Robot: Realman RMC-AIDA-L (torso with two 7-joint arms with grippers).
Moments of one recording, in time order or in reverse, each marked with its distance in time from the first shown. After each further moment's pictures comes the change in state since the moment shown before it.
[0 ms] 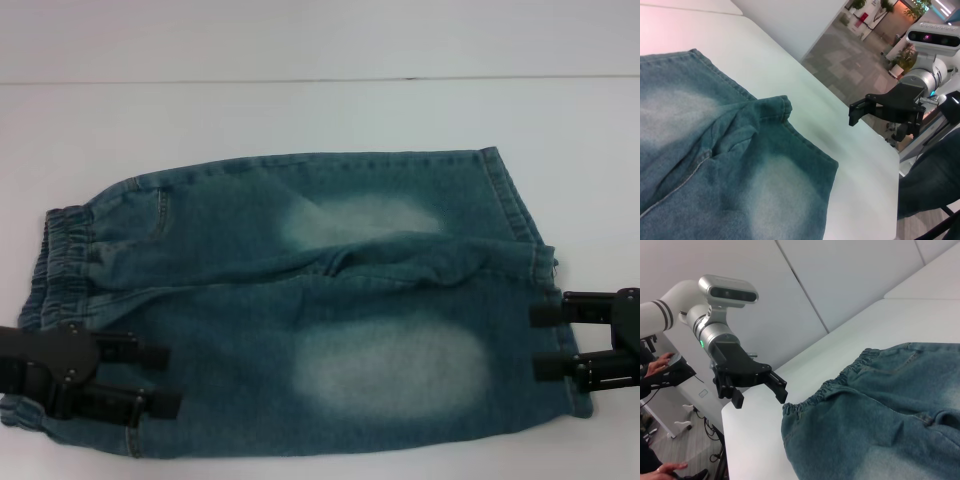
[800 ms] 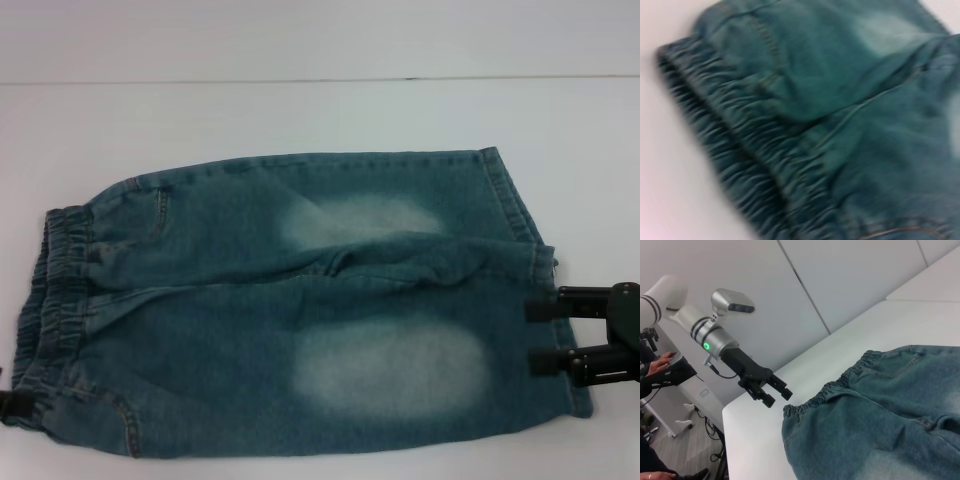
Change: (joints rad) left arm 0.017 0.048 -0.226 0.149 0.397 -0.142 -0.048; right arm 0.012 0.002 0.000 0.000 0.000 0.002 0.002
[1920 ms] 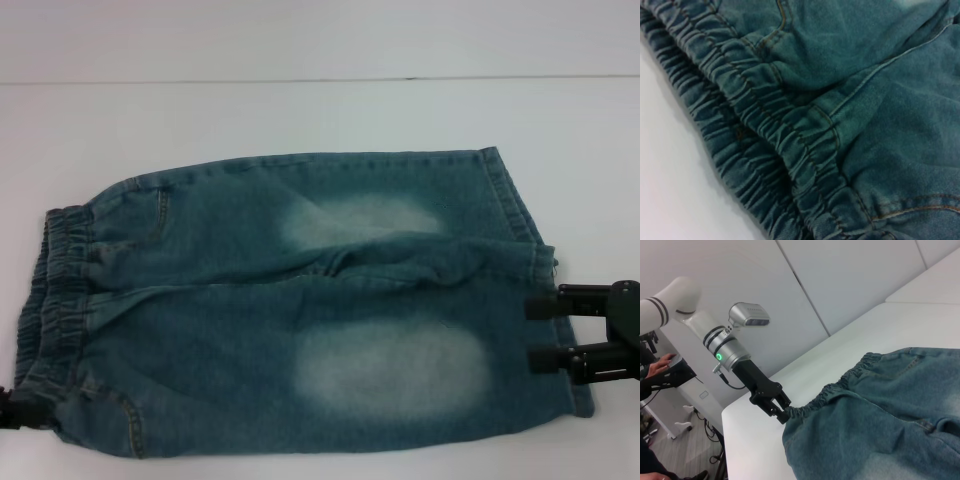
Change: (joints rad) left arm -0.022 -0.033 0.122 -0.048 0.063 -0.125 -0.042; right arm 0.001 0.001 0.006 0.000 0.000 0.000 0.000
